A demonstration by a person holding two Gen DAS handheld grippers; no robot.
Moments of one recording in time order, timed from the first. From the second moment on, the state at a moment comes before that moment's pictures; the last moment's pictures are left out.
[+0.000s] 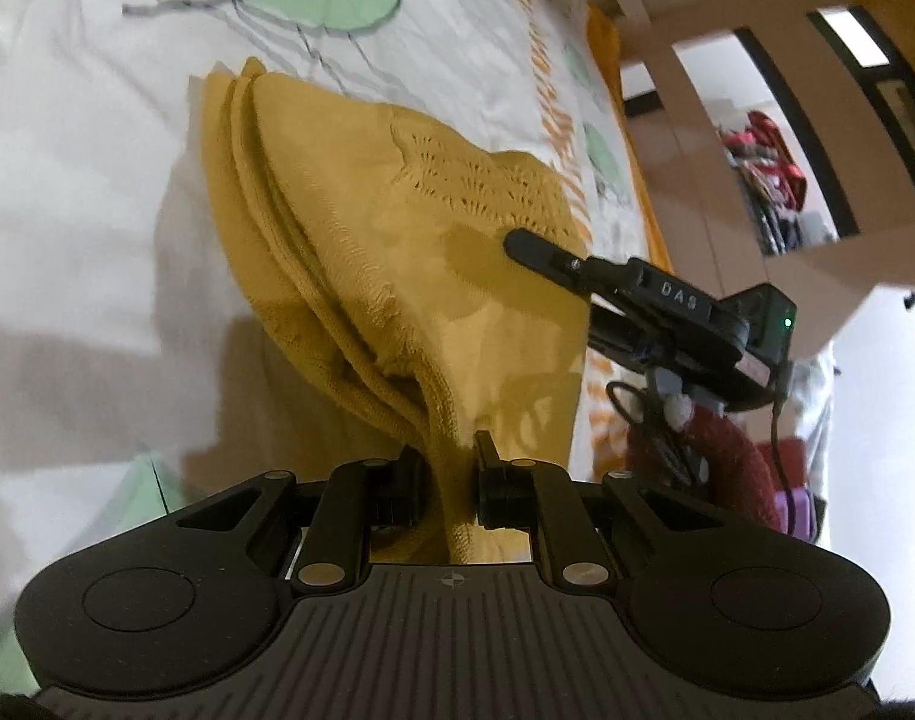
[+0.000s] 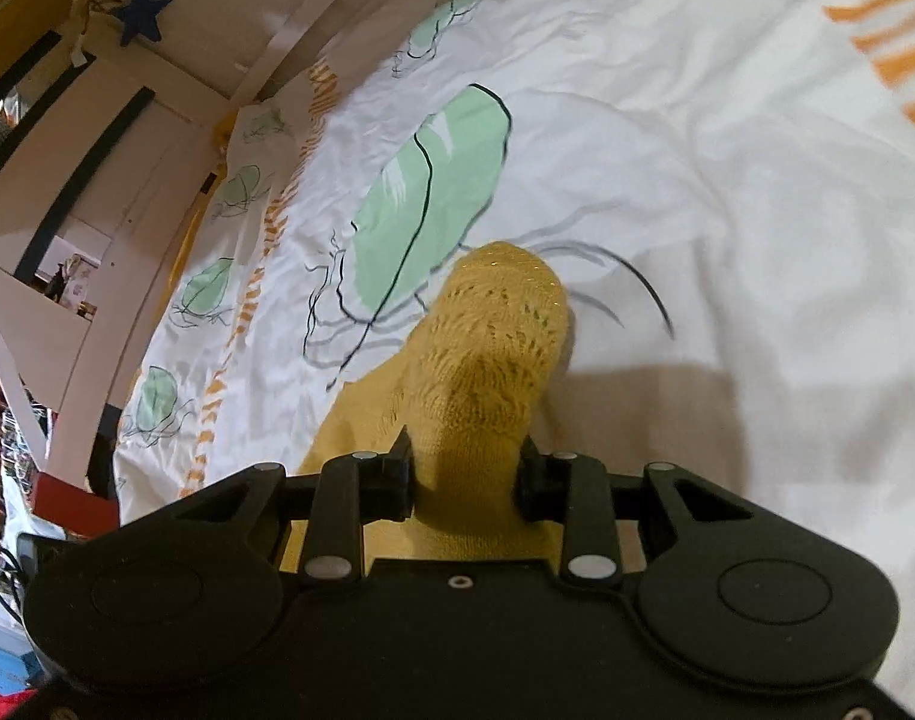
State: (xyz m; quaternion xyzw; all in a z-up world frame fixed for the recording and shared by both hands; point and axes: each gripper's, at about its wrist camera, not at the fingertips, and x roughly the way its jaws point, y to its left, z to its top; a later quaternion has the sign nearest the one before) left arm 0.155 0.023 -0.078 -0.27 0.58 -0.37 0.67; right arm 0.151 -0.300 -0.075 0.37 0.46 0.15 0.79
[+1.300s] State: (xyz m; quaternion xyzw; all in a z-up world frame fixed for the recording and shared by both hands) left arm 0.121 -0.038 -0.032 -0.06 0.40 -0.15 0.90; right arm 0.103 -0.315 -0.060 0.20 0.38 0.07 0.90
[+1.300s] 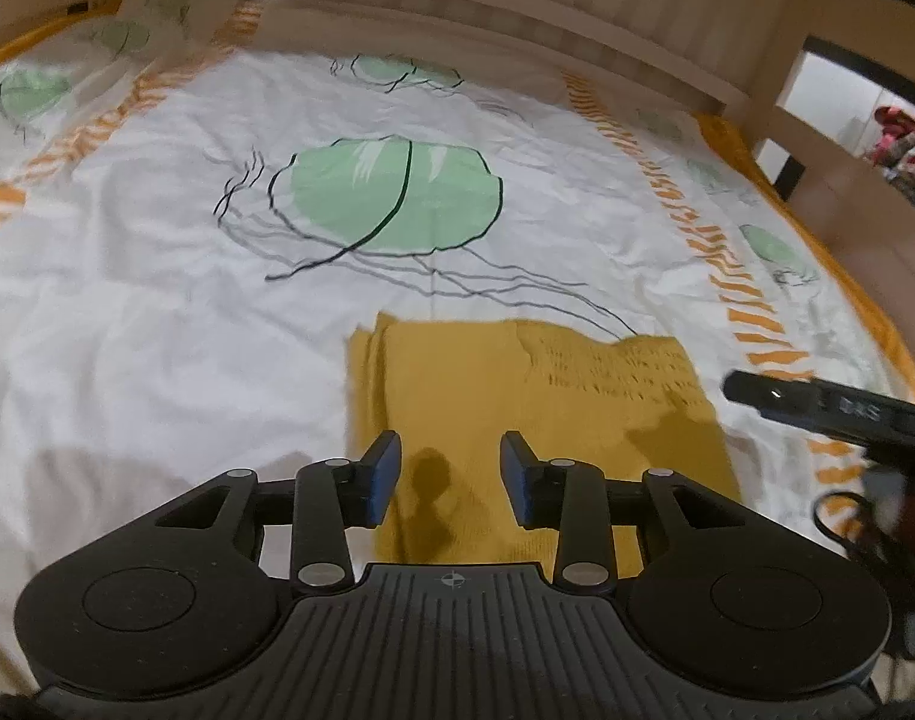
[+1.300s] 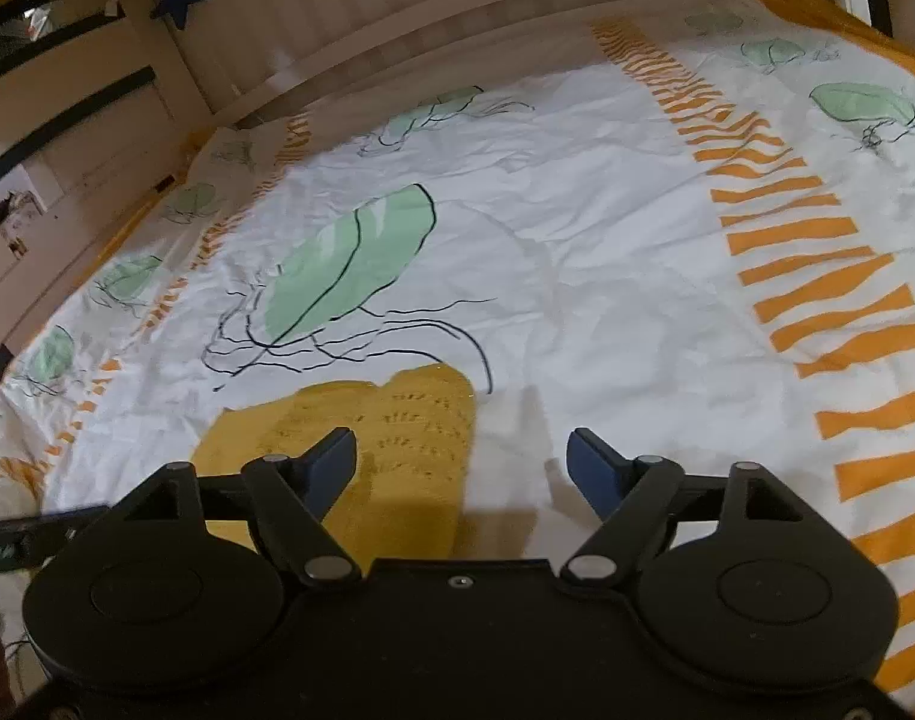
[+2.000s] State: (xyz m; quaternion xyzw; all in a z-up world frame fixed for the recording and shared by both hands) left arm 0.148 -0.030 -0.081 -0.04 0.44 -0.09 0.89; right arm 0.136 -0.295 -0.099 0.12 0.42 0.03 0.90
